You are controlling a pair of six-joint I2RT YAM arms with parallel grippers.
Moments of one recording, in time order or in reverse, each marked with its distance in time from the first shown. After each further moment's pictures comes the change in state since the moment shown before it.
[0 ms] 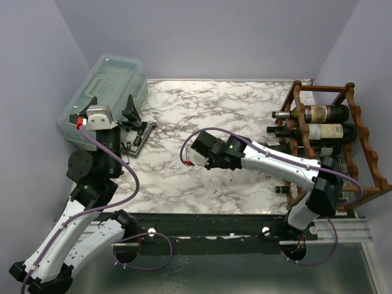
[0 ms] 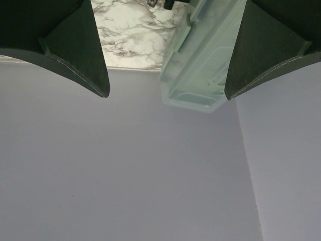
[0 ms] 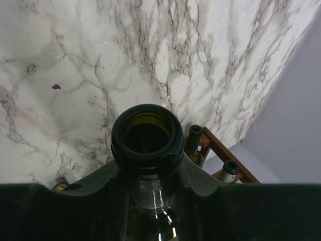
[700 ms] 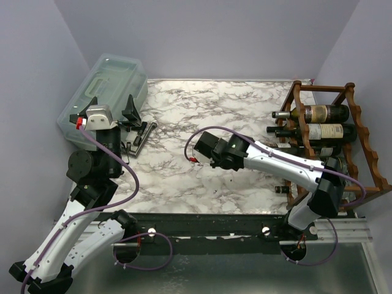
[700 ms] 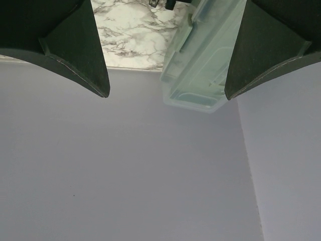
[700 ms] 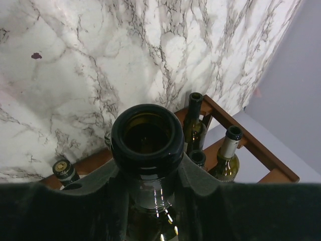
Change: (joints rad) left arm -0.001 0.000 0.000 0.000 0.000 -0.008; right arm -0.018 -0.020 0.005 -0.106 0.113 0.094
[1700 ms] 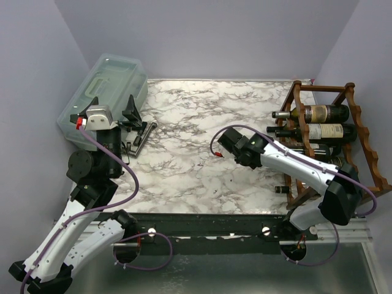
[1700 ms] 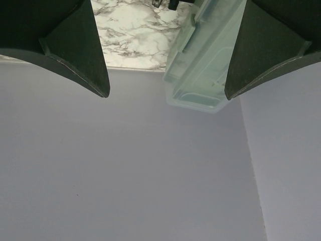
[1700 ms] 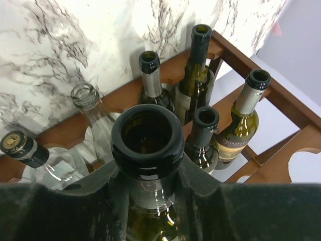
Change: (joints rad) left arm -0.010 0.000 0.000 0.000 0.000 -0.006; right arm -0.211 -0.129 -0.241 0.063 0.108 -0.098
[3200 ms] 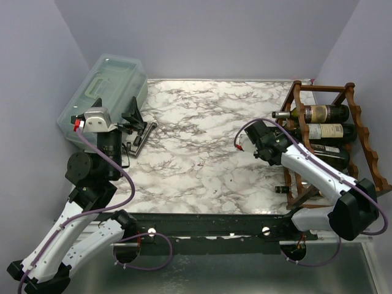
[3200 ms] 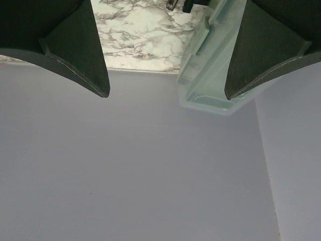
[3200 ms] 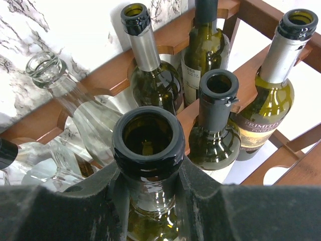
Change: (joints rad) left arm -0.036 -0.017 0.000 -0.024 0.004 -0.053; right arm -0.272 -0.158 -0.166 0.145 -0.043 -0.187
